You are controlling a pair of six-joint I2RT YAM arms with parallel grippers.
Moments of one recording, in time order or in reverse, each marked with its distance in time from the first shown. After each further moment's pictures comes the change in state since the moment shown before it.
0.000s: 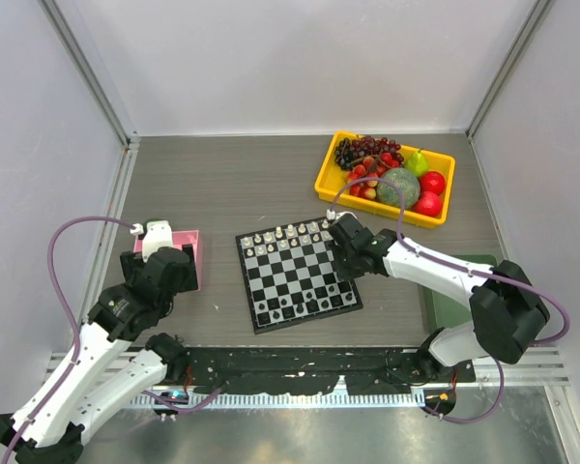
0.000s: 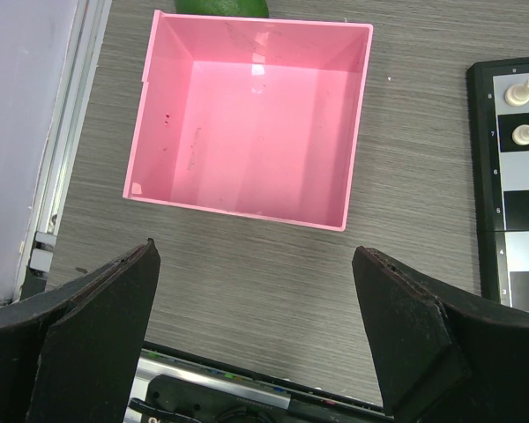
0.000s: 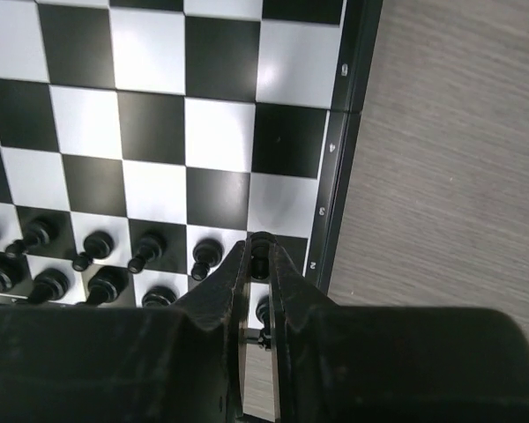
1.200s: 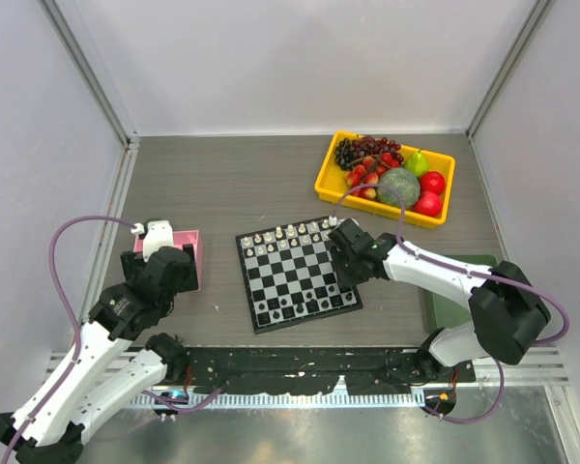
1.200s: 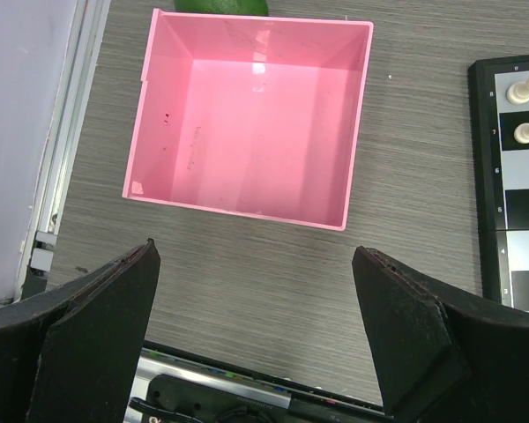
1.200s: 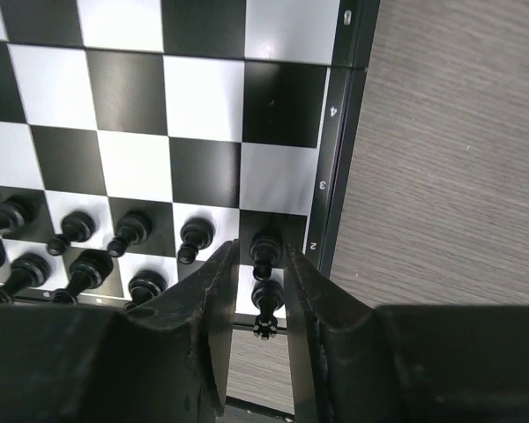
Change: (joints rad) left arm 0.000 0.007 0.000 0.000 0.002 0.000; right arm 0.006 -0.006 -0.060 -0.014 -0.021 0.033
